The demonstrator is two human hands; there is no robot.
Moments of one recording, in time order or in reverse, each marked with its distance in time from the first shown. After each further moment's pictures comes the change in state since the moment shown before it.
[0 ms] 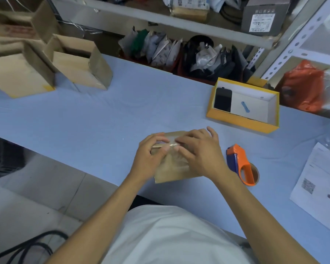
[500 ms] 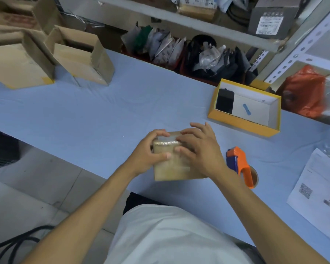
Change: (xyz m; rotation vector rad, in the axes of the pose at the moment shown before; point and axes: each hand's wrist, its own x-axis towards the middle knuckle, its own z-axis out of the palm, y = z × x) left_hand 0.018 -0.015 -0.021 -0.138 -0.269 -0.059; right_hand 0.011 0.003 0.004 0.133 -0.031 -0.078
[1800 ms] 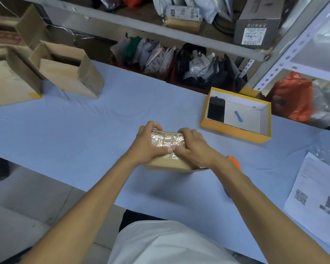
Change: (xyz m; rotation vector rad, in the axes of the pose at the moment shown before) left_hand 0.068 0.024 -0.001 0.346 0.079 -0.090; right_hand 0.047 0.035 -0.010 0.106 -0.364 0.352
